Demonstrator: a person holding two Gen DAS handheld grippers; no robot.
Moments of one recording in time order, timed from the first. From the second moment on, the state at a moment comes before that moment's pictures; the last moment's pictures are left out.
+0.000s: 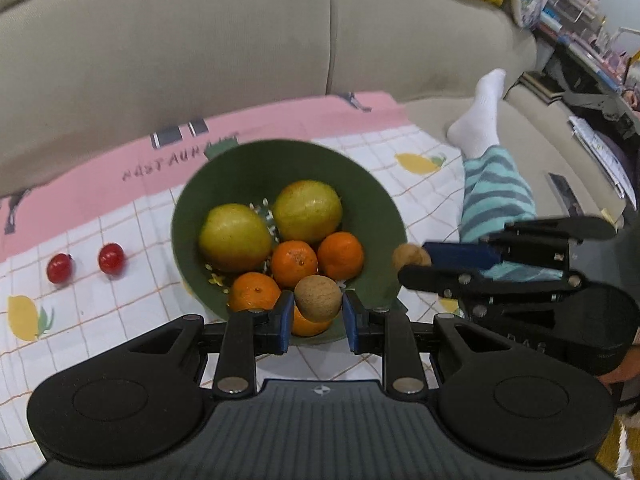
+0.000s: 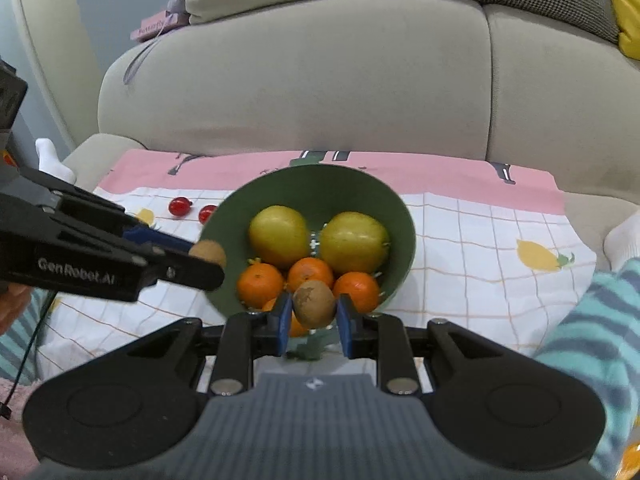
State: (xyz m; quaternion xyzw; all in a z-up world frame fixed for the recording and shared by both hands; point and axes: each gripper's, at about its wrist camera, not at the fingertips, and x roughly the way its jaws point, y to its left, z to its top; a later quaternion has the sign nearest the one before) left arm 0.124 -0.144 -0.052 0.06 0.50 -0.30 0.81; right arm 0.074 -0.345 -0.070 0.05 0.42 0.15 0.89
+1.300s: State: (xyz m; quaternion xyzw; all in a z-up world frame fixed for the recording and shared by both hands) left arm 0.170 -0.156 -0.107 0.11 0.59 -0.27 0.75; right arm 0.181 -0.299 -0.137 -0.05 0.62 0.23 0.75
